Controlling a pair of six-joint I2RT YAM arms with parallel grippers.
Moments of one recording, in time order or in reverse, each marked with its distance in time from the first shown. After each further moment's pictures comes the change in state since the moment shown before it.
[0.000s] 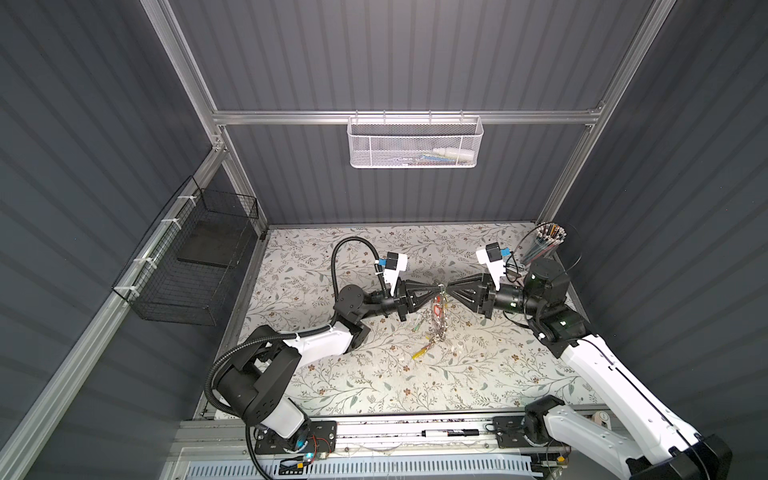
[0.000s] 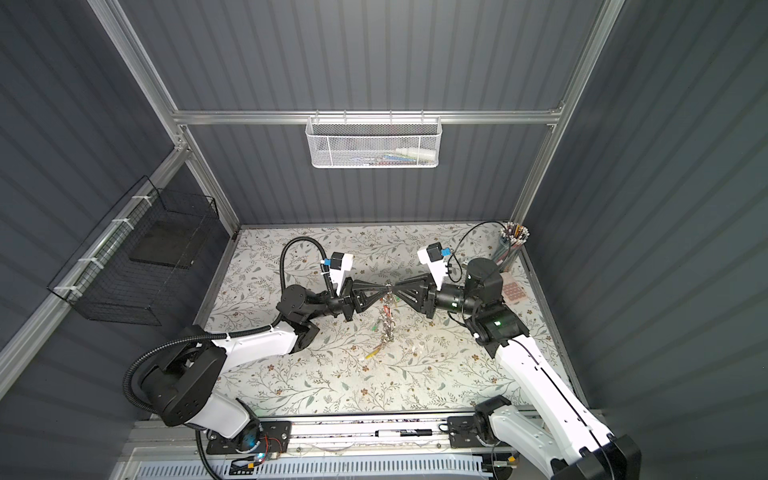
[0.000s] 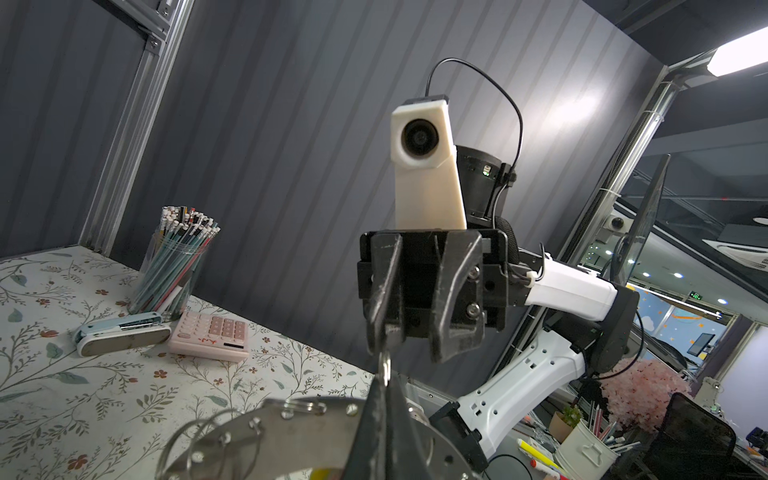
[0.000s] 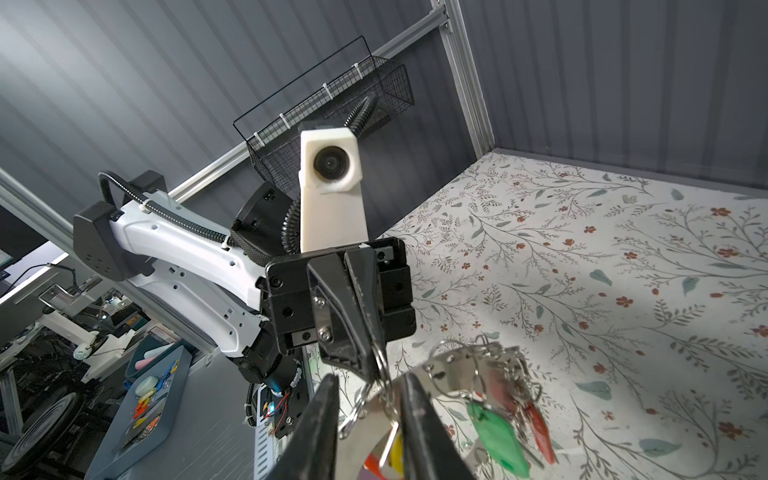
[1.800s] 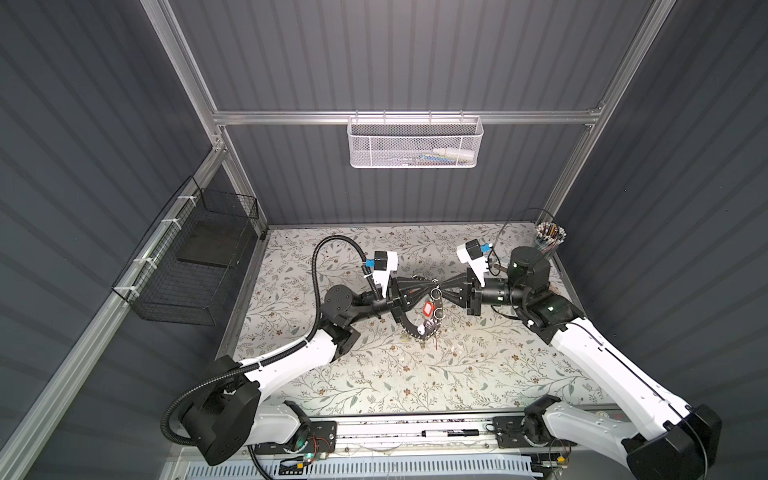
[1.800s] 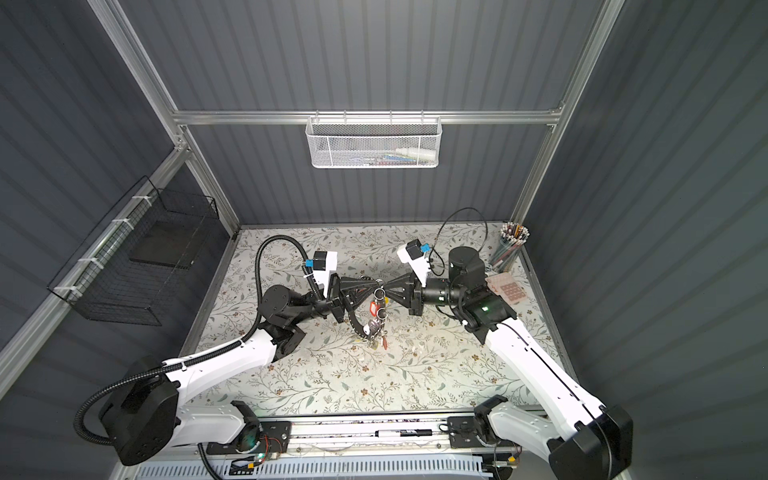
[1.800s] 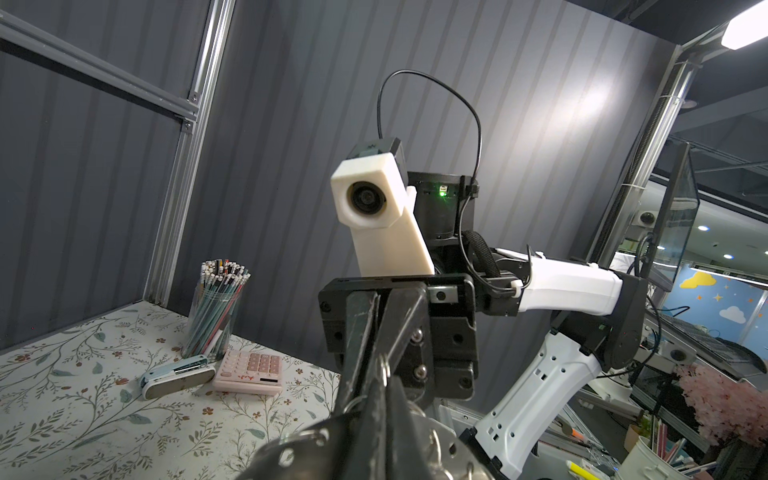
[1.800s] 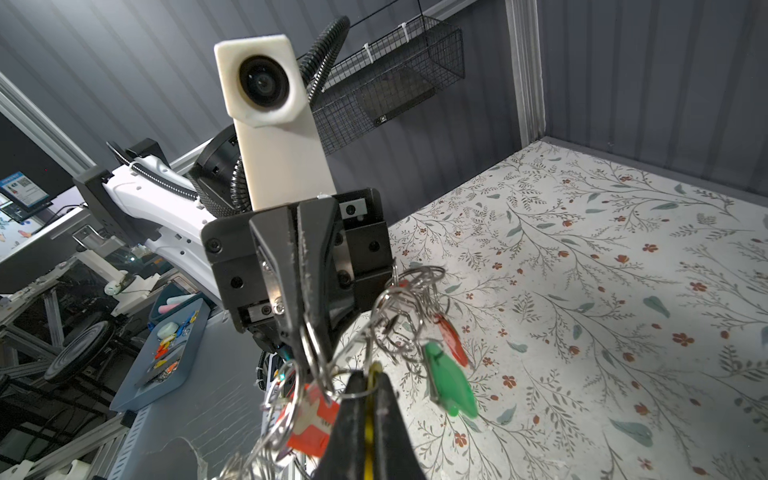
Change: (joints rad) left arm -0.031 -0.229 -0.006 -0.247 -0.103 0.183; right arm 0.108 0.128 0.134 -0.103 -0.027 -0.145
